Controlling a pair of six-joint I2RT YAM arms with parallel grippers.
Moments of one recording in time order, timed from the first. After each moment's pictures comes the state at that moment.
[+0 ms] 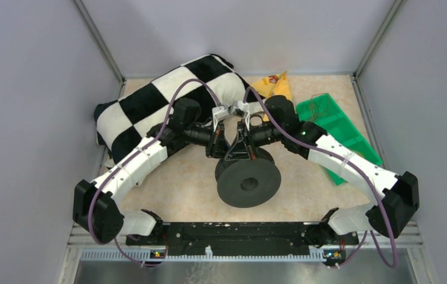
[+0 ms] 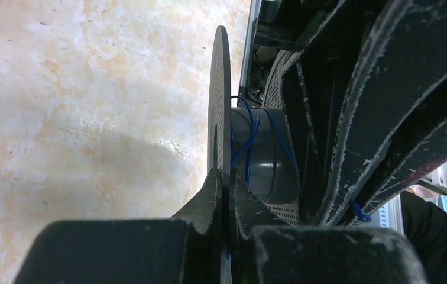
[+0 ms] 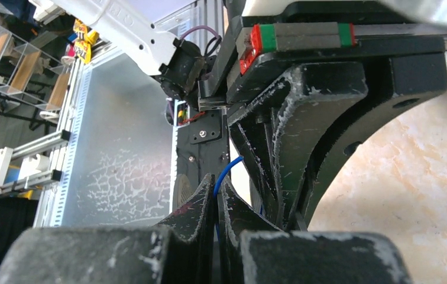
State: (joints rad) left arm -0.53 1.33 1.11 -0.41 1.02 -0.07; right arm 0.76 1.34 1.21 -0.32 -0.88 0.13
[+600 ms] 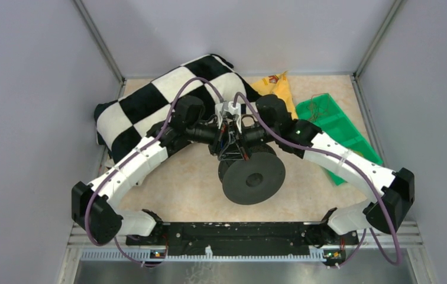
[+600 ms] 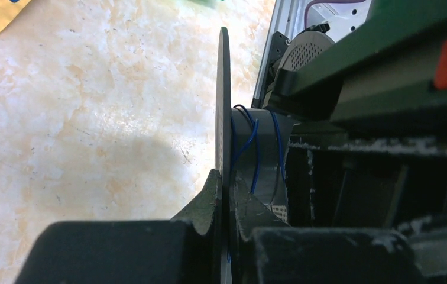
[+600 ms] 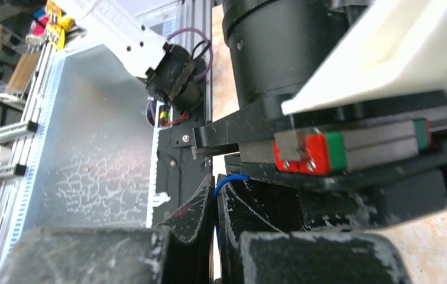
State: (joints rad) left arm -0.60 1.32 1.19 -0.46 0.87 -0.12; right arm 0.83 1.37 1.29 -0.36 -0.77 0.03
